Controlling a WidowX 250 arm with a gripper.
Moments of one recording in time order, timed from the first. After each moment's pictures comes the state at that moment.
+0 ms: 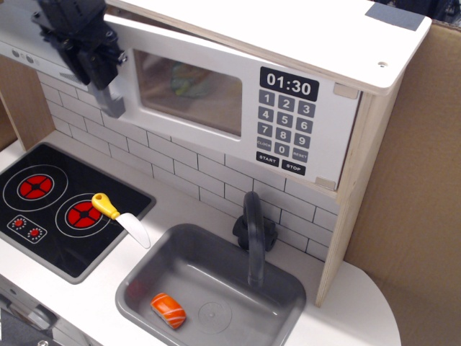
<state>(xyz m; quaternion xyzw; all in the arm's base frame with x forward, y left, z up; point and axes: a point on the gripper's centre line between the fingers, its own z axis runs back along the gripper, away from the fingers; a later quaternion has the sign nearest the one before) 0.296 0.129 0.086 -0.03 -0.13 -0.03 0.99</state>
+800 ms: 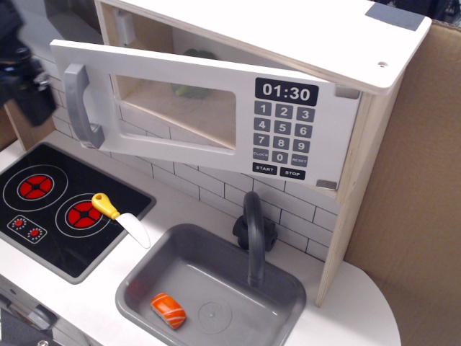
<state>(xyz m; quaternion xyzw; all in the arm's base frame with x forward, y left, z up) 0.200 0.147 0.108 -0.05 -0.08 0.03 1.00</state>
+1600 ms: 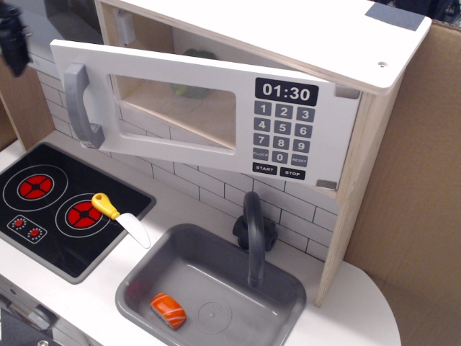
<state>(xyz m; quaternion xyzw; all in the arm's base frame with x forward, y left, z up) 0.266 0.228 0.095 0.01 -0.08 0.19 0.98</state>
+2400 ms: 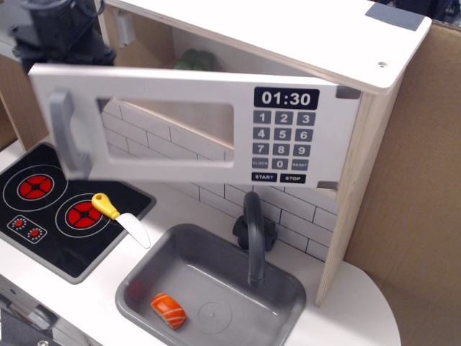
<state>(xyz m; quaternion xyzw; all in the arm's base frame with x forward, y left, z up) 0.260 0.137 0.084 0.05 -0.08 0.08 0.99</state>
